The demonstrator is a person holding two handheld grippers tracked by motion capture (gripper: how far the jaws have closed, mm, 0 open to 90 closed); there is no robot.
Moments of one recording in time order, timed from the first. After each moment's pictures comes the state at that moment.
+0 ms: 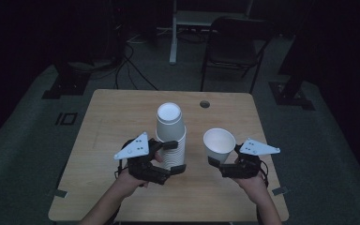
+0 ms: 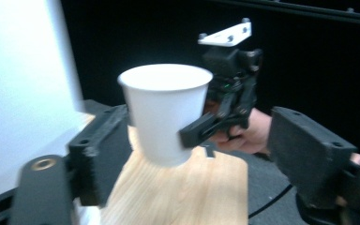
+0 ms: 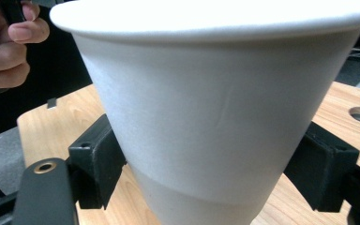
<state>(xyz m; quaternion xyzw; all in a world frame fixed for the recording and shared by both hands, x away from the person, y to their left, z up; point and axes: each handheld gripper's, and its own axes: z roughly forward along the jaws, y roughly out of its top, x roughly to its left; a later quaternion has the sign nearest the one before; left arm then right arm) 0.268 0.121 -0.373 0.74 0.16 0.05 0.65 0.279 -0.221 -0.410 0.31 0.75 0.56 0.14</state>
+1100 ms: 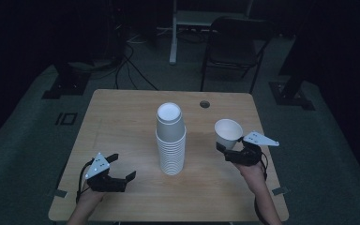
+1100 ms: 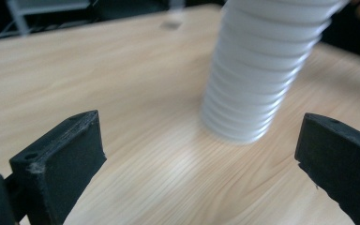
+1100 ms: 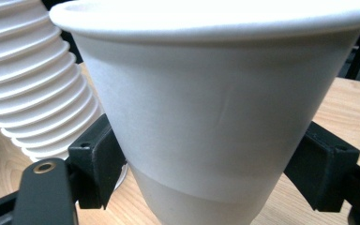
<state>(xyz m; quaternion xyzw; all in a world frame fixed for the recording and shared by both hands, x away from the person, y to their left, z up) 0.262 0.238 -0.495 0.76 0.37 0.22 0.48 0.330 -0.247 -0.453 0.39 0.72 0.54 0.20</state>
